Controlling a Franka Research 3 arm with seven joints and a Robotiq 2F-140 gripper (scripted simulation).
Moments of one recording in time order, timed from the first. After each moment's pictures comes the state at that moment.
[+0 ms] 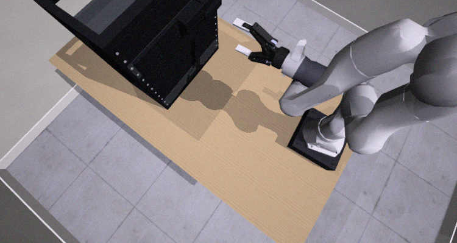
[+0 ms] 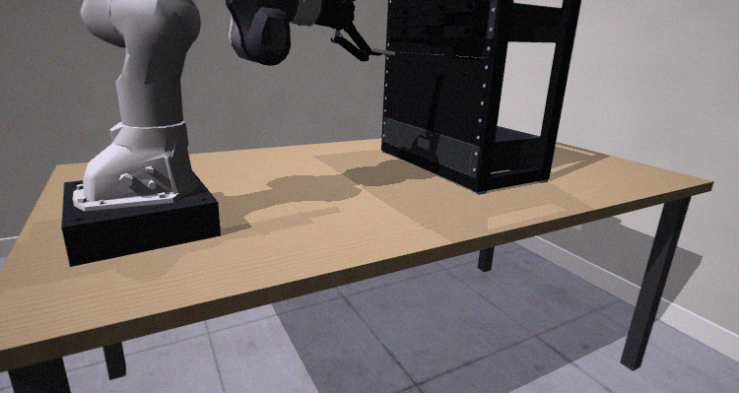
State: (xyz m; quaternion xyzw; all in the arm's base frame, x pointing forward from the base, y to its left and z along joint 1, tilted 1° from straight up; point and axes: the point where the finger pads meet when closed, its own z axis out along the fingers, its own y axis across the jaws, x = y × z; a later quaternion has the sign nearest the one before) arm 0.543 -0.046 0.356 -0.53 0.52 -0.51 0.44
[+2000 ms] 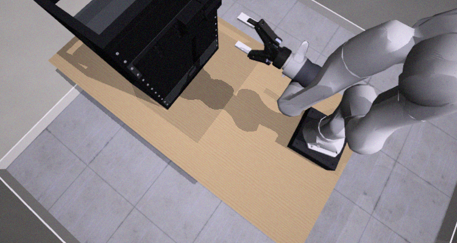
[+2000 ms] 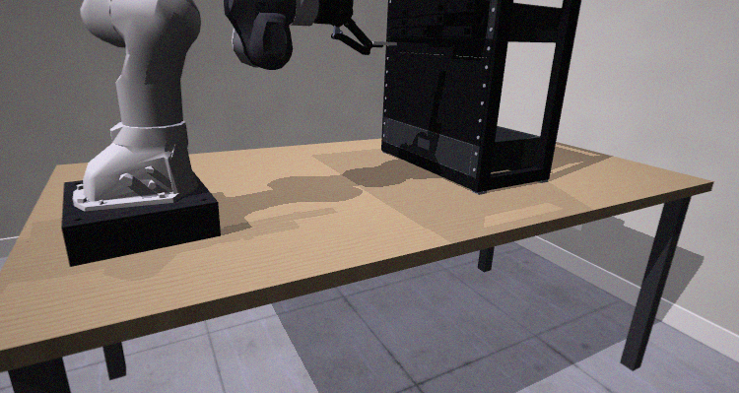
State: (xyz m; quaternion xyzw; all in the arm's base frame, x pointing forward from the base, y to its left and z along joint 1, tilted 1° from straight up) arm 0.539 -0.049 0.379 -0.48 0.51 -0.52 0.47
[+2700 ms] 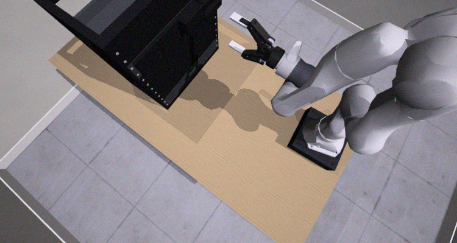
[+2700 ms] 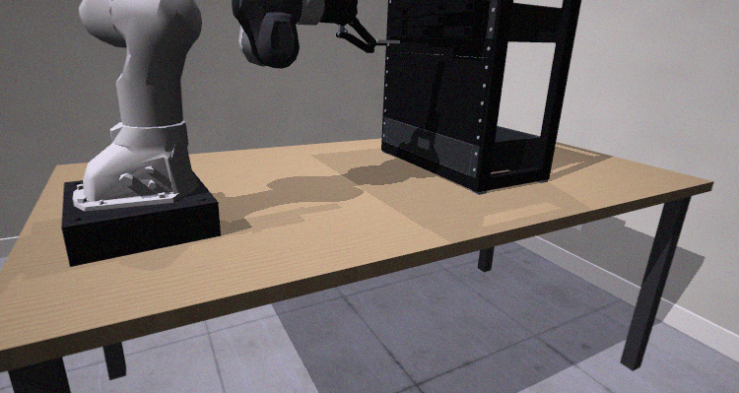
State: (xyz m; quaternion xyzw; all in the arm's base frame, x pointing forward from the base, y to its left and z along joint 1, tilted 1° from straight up) arm 0.560 -0.033 0.383 -0.48 0.51 -0.53 0.48
